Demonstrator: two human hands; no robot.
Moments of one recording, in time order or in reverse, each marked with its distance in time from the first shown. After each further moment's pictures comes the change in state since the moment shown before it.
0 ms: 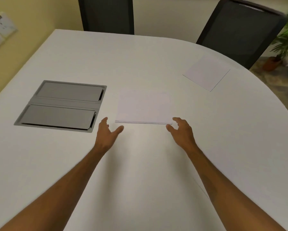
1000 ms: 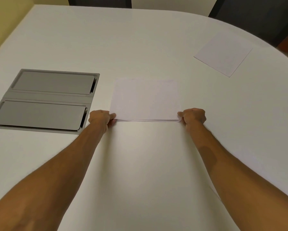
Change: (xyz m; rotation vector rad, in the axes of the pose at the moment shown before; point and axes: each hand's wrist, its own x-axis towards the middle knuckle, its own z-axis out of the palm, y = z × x) left_hand 0.147 -0.019 0.033 -0.419 0.176 -0.545; right_hand 0.138 0.031 0.050 0.361 0.252 0.533
